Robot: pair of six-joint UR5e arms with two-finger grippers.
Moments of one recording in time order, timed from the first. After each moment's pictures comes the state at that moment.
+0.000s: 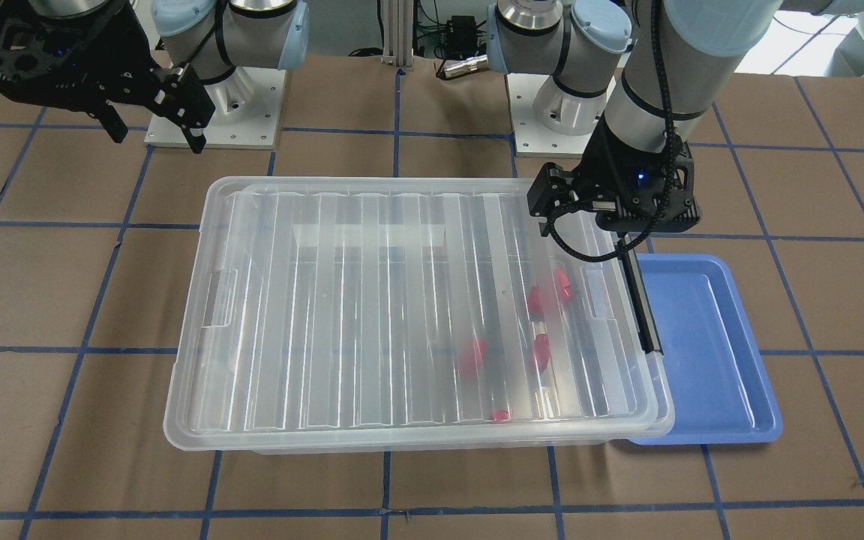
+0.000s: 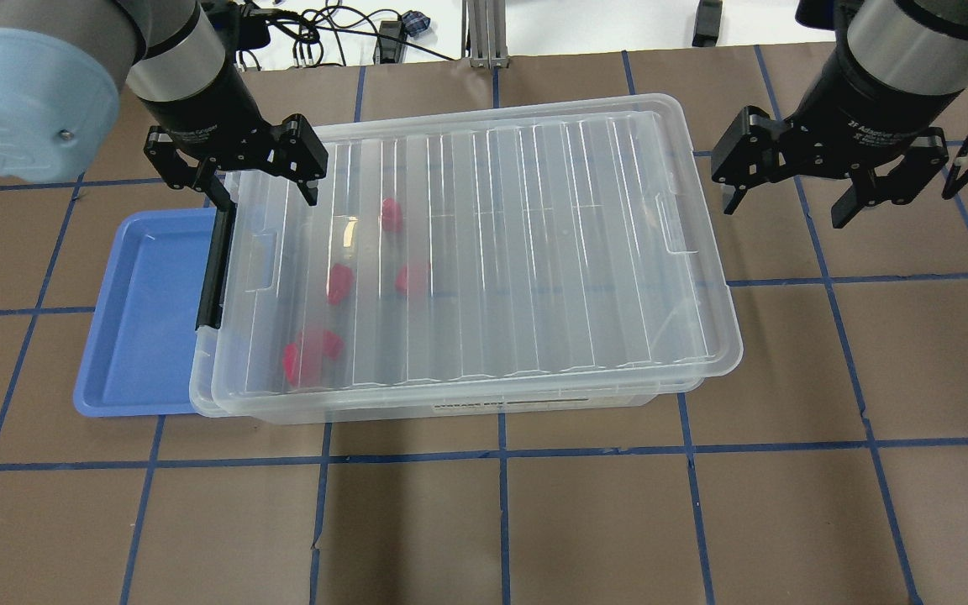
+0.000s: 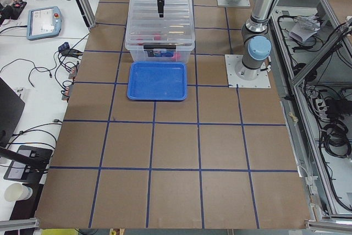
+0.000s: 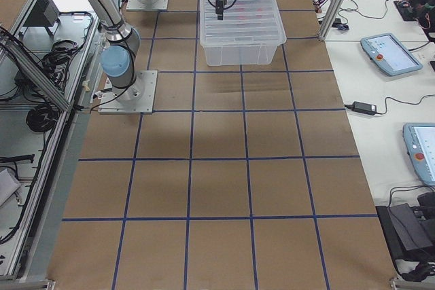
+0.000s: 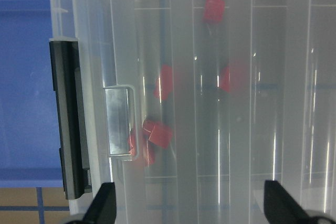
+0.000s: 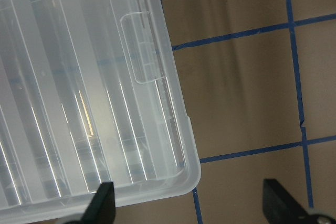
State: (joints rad) left arm -1.60 -1.66 -1.54 -1.53 1.55 -0.04; right arm 1.52 -1.70 1.62 -1.50 -1.53 0.13
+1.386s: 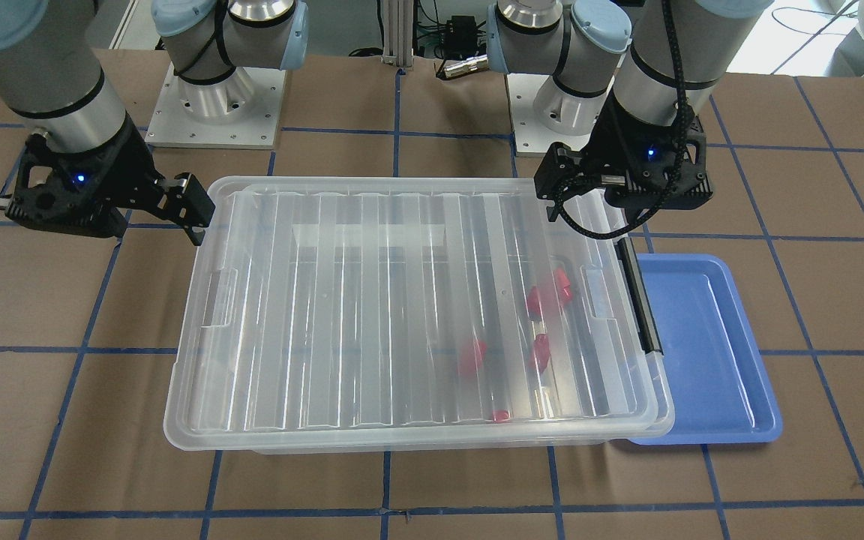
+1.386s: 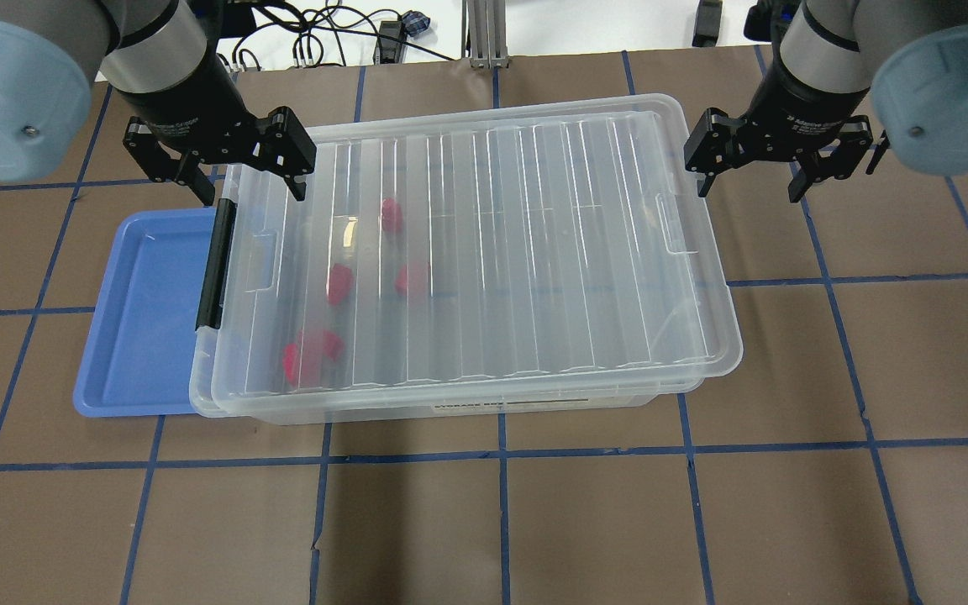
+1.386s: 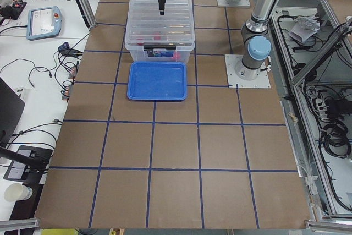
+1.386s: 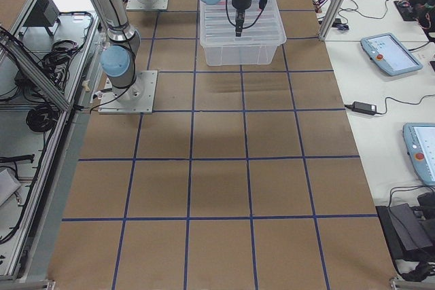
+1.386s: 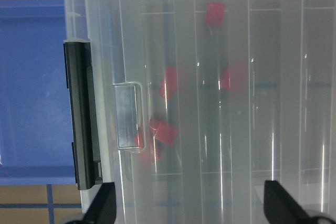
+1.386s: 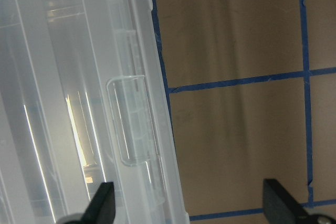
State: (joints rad) left arm -1.59 -1.62 -1.53 -1.56 1.57 -0.02; right arm 1.52 -1.49 1.63 -1.71 -1.56 0.05
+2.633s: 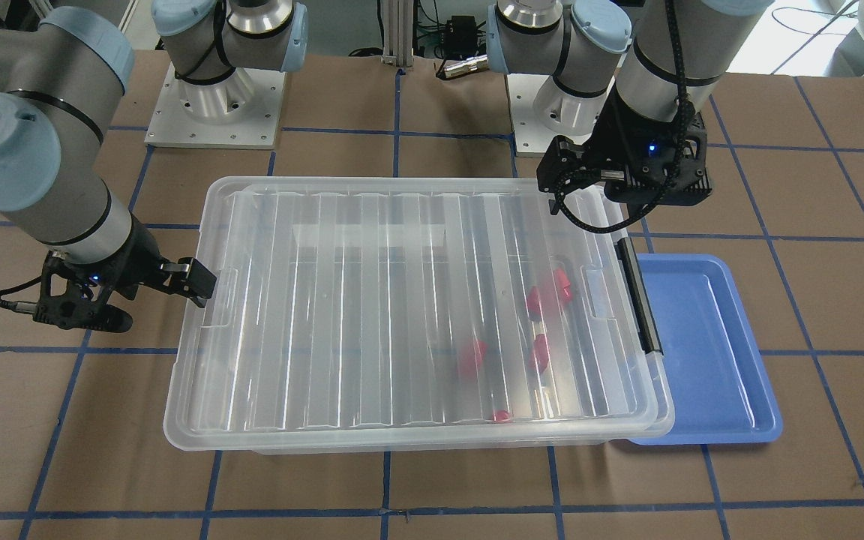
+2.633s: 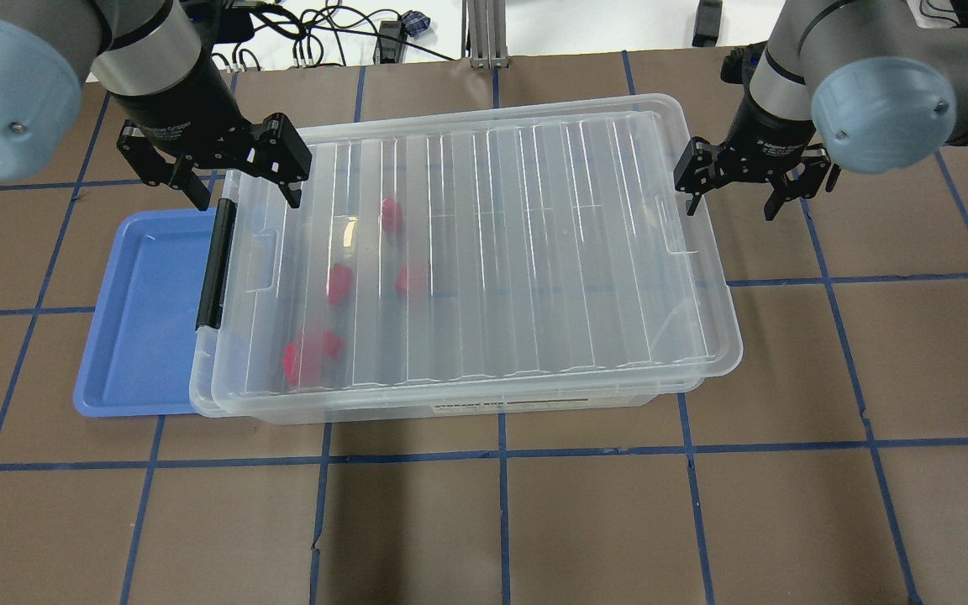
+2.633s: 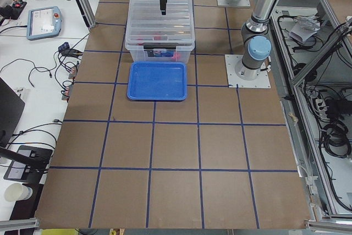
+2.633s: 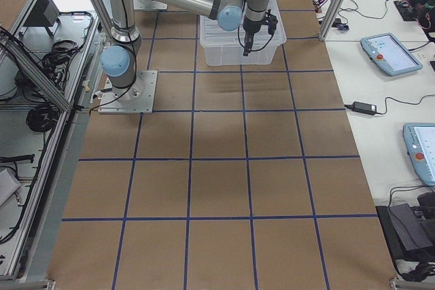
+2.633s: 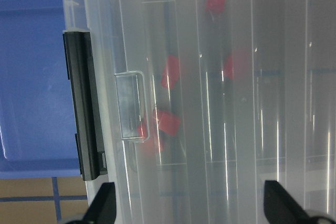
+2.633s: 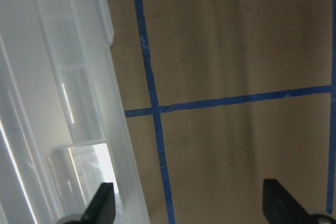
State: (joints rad) left arm -1.59 -1.62 -1.53 -1.58 1.57 0.00; right arm 1.49 -1.34 1.64 -1.78 -1.55 0.03
